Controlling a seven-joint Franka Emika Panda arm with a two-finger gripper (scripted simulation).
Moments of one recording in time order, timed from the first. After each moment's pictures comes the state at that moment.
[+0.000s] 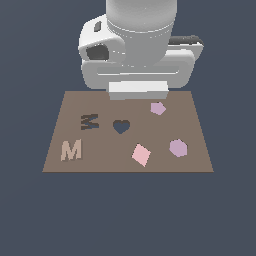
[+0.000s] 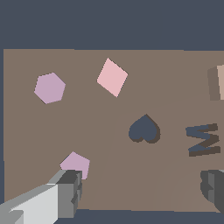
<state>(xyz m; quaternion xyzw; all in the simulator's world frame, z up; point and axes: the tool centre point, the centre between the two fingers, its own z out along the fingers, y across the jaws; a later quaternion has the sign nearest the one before) -0.008 0.018 0.162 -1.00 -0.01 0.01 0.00</state>
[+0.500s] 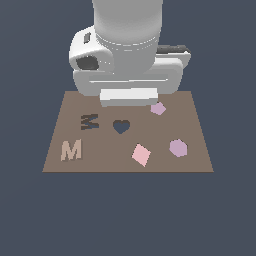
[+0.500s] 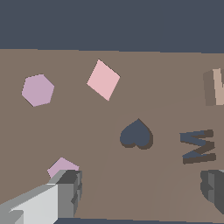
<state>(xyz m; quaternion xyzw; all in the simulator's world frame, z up) 0.000 0.001 0.152 -1.00 -0.01 0.01 0.00</state>
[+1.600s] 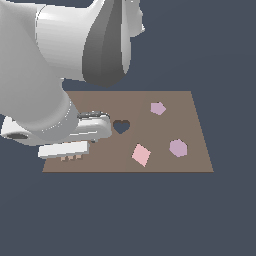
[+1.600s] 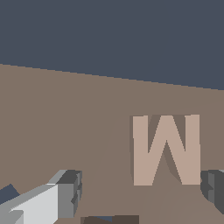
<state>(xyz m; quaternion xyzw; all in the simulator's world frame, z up) 0.072 -0.141 0.064 -1.00 -0.06 0.00 0.00</state>
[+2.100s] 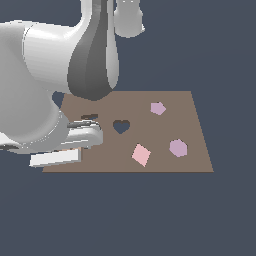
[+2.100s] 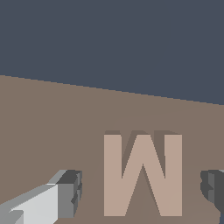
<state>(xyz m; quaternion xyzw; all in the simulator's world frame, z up) 0.088 -0.163 0.051 -1.00 -0.07 0.00 0.00</state>
